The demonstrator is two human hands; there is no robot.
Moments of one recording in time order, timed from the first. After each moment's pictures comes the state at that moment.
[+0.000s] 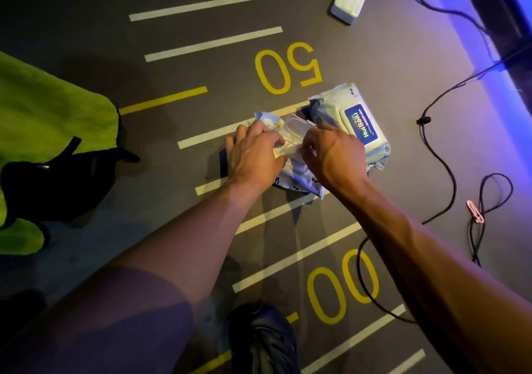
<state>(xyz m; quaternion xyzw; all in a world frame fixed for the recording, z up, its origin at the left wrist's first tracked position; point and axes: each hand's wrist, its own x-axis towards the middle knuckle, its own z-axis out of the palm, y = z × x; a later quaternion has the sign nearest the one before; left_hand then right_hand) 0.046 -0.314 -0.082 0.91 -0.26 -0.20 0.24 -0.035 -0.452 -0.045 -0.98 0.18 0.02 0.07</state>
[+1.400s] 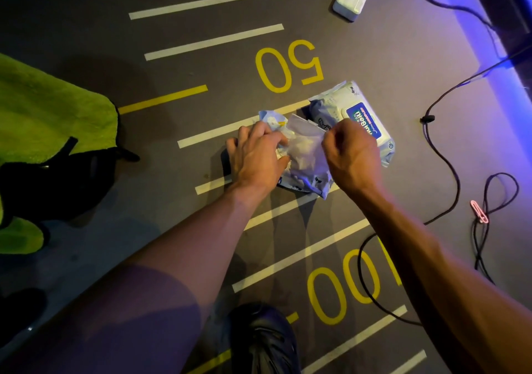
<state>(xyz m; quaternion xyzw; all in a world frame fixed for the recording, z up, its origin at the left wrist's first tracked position) 0.038 -0.319 -0.086 0.92 -0.25 -0.19 0.23 -0.049 -0.461 -0.038 -0.92 0.32 -0.04 0.24</state>
